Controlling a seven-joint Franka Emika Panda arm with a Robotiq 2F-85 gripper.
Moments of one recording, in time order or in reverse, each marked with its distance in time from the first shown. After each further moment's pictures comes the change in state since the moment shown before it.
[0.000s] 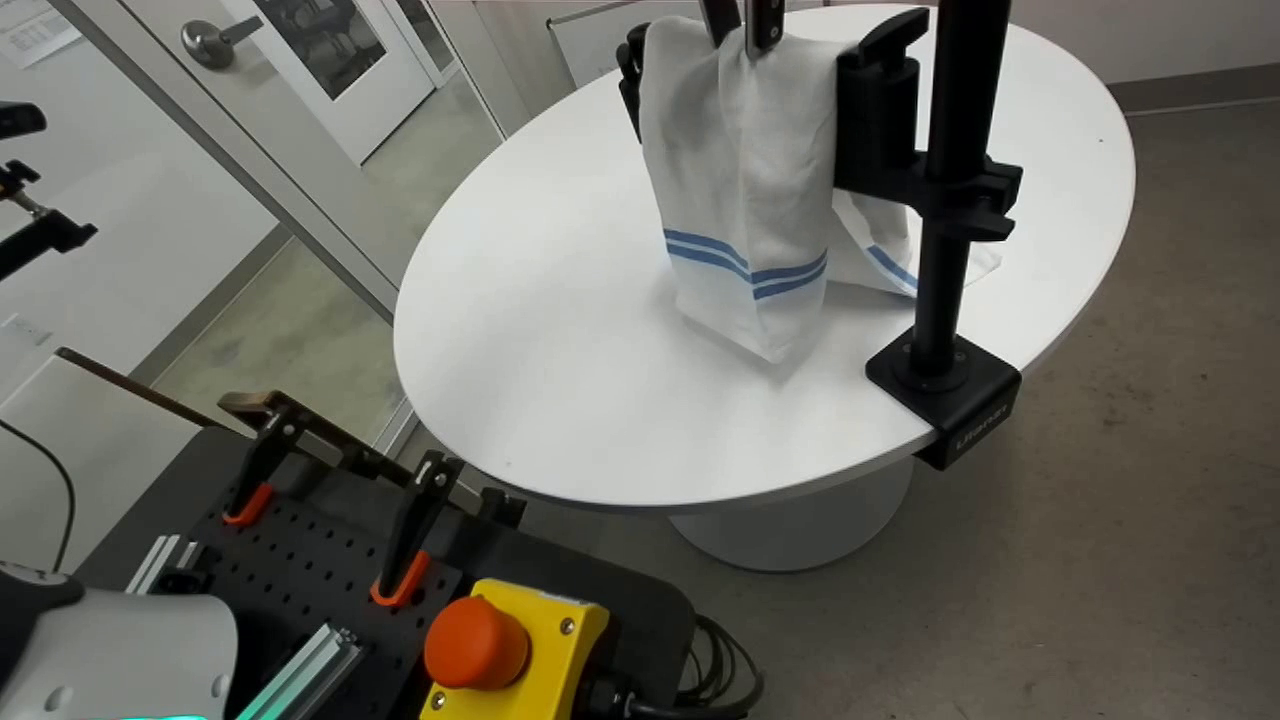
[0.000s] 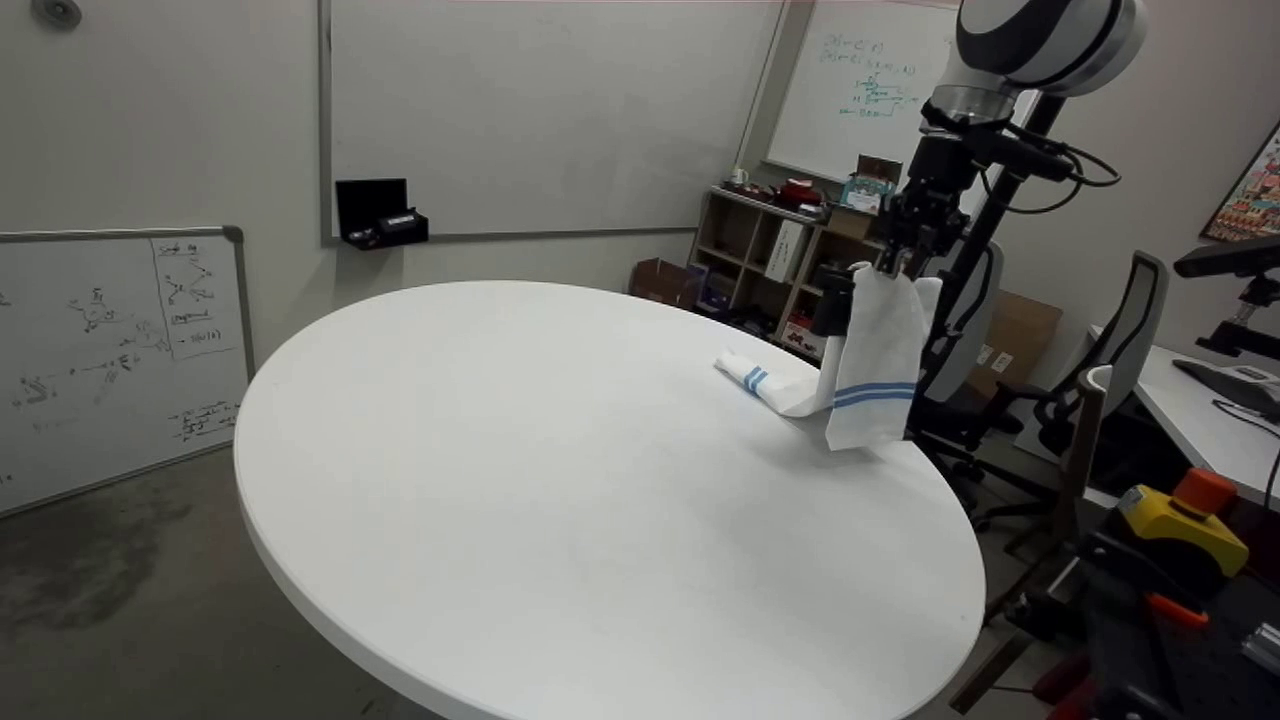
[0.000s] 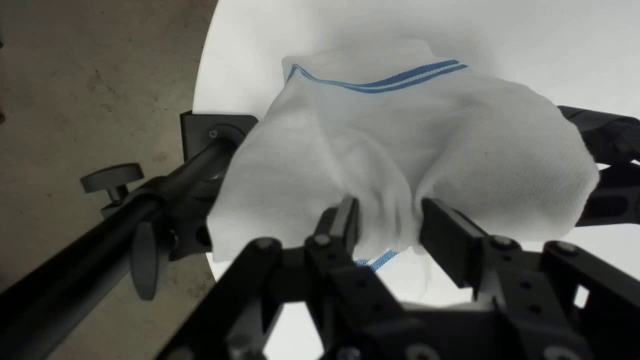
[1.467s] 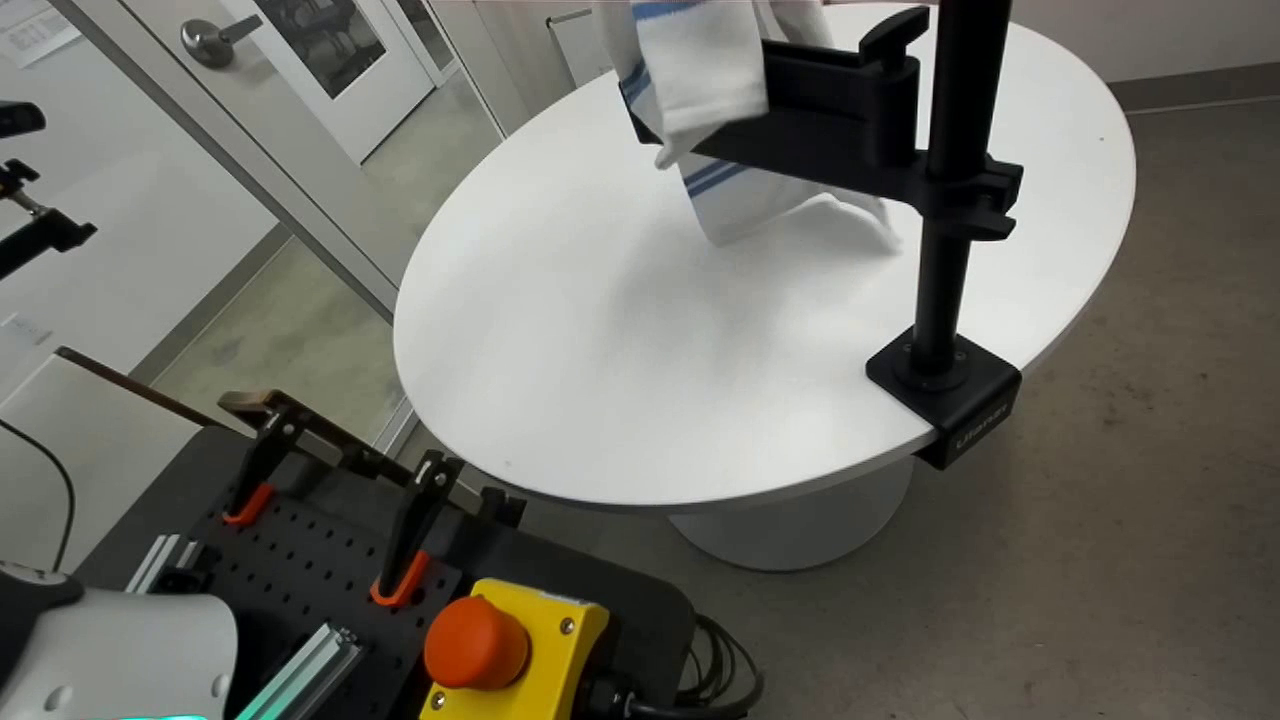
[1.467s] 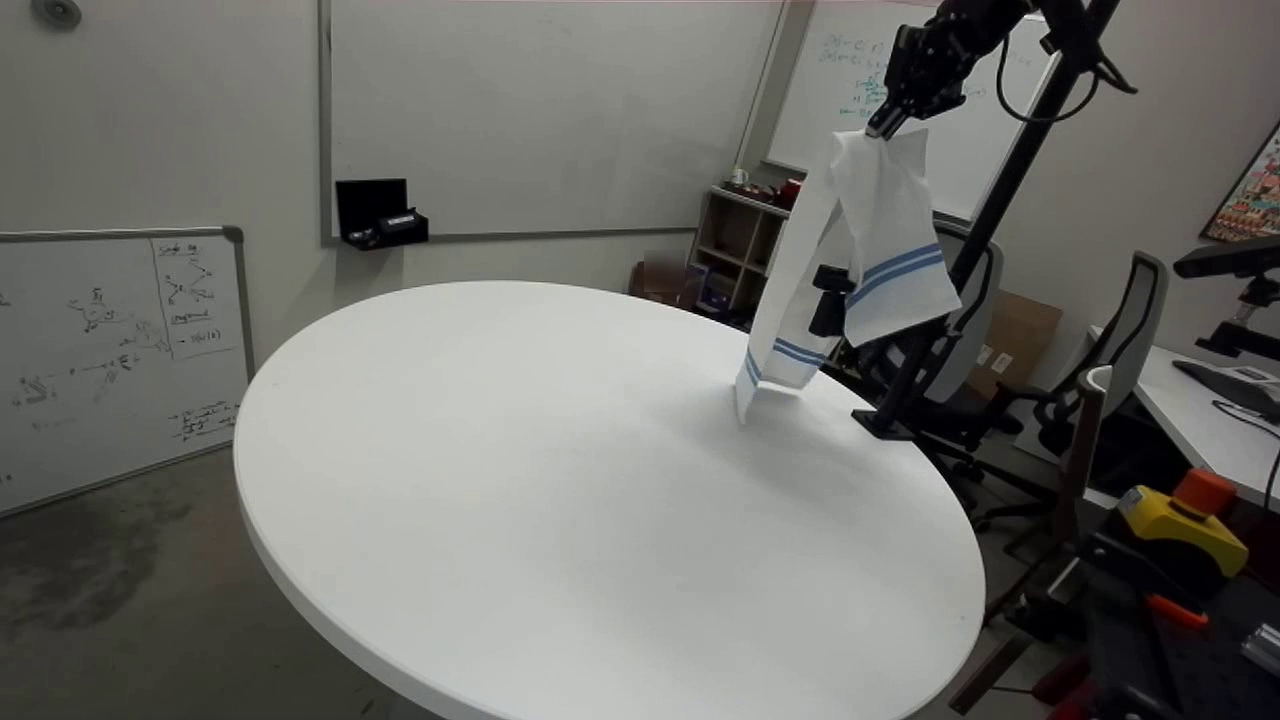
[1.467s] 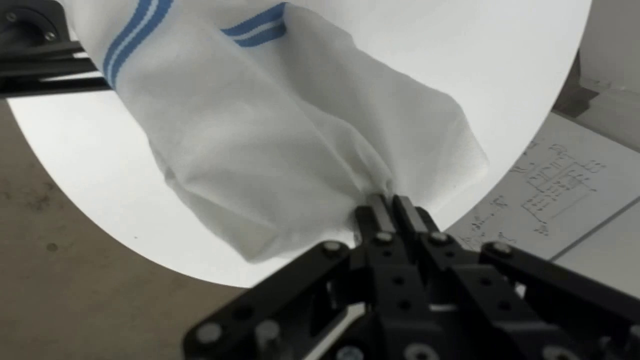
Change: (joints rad) arm 0.015 -0.262 0.071 0.003 0.334 -0.019 -0.185
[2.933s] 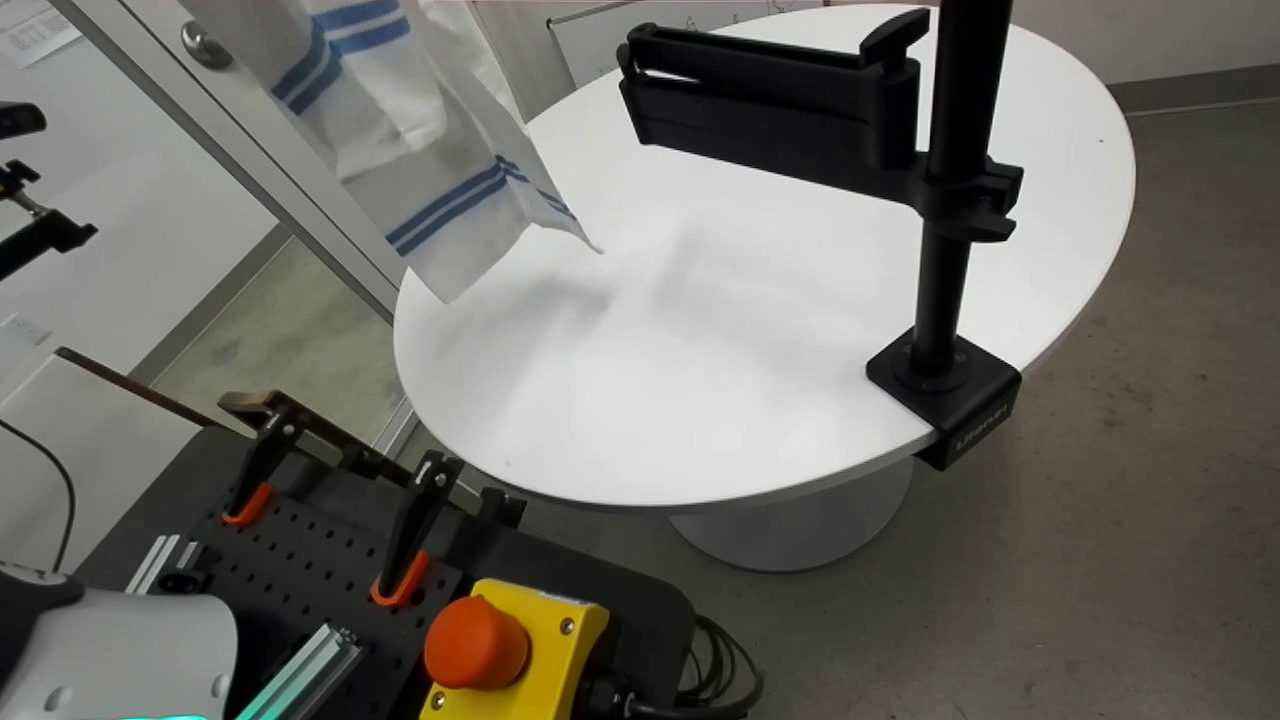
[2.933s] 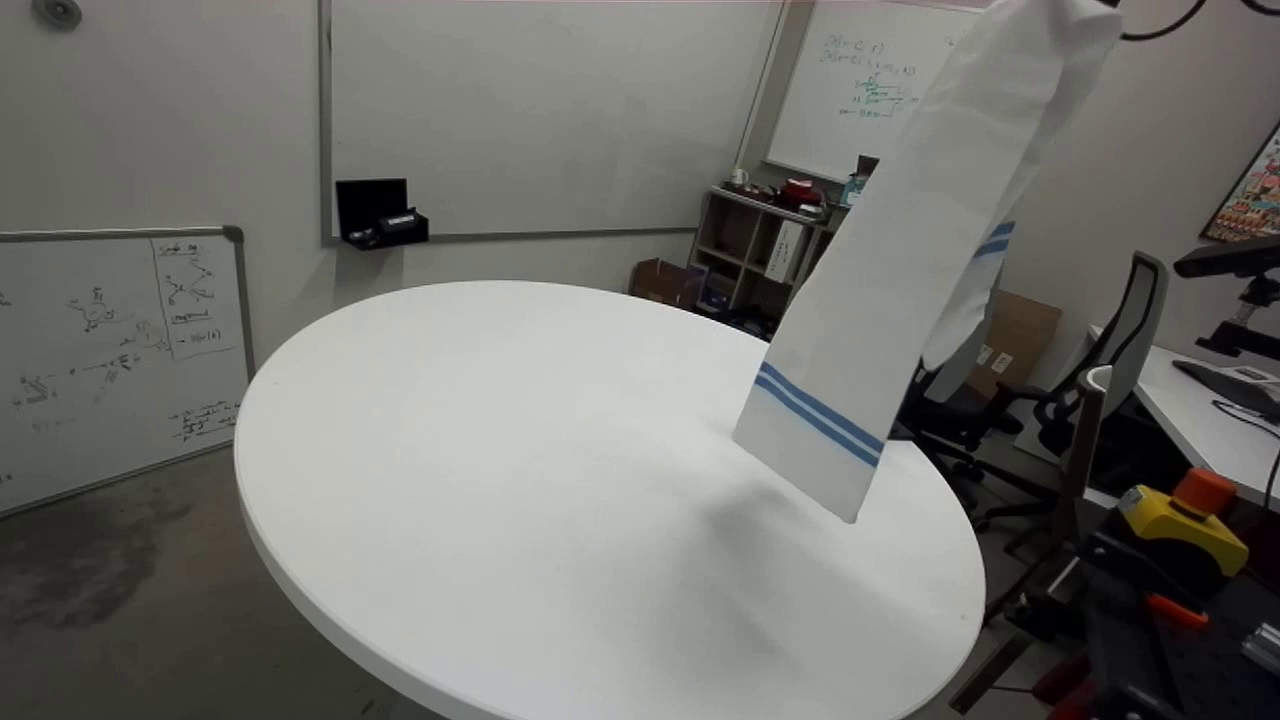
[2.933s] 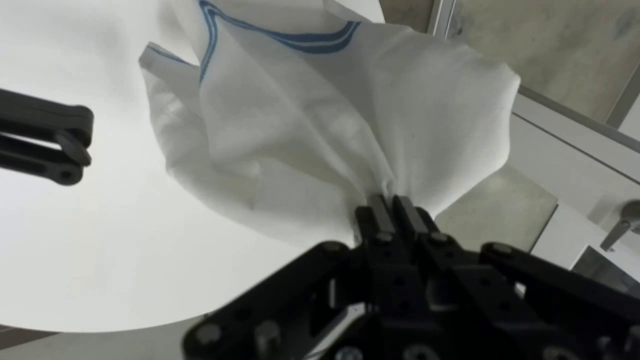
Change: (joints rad) arm 0.207 -0.522 0.012 -0.351 0.003 -0.221 -0.270
